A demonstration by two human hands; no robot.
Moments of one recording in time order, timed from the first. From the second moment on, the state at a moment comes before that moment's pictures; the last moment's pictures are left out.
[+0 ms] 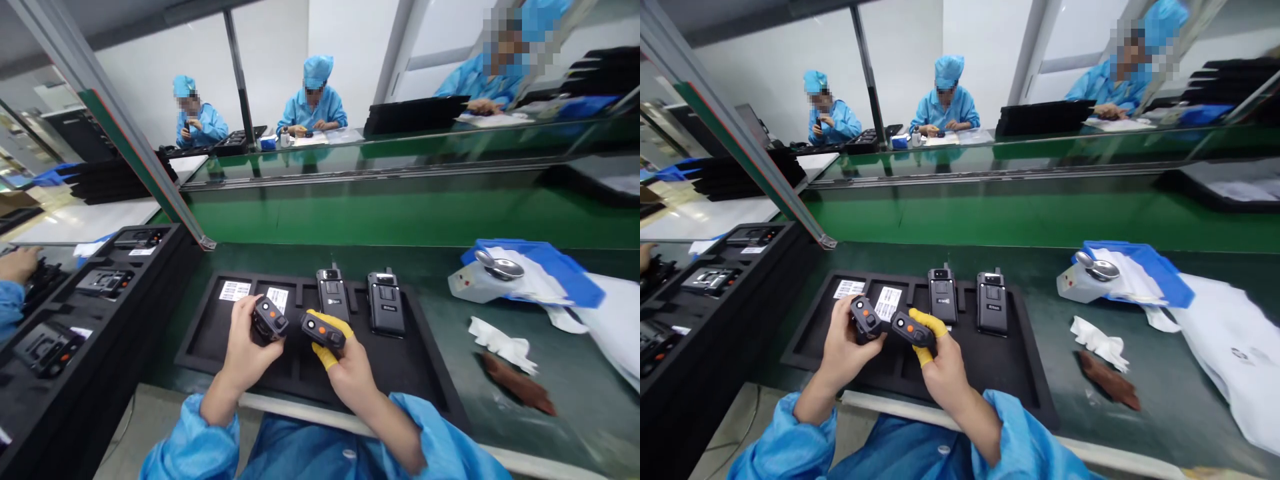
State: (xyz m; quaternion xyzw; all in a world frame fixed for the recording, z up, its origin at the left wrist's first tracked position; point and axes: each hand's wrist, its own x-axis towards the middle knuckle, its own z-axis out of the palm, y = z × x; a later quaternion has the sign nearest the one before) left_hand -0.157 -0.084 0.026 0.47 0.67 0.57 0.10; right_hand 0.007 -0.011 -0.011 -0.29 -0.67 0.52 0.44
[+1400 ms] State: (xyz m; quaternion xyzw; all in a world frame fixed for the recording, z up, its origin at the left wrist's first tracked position) left_hand -0.160 -0.091 0.032 0.08 0.38 0.73 0.56; right_hand 0.021 -0.001 0.023 -0.26 -0.20 0.90 0.29
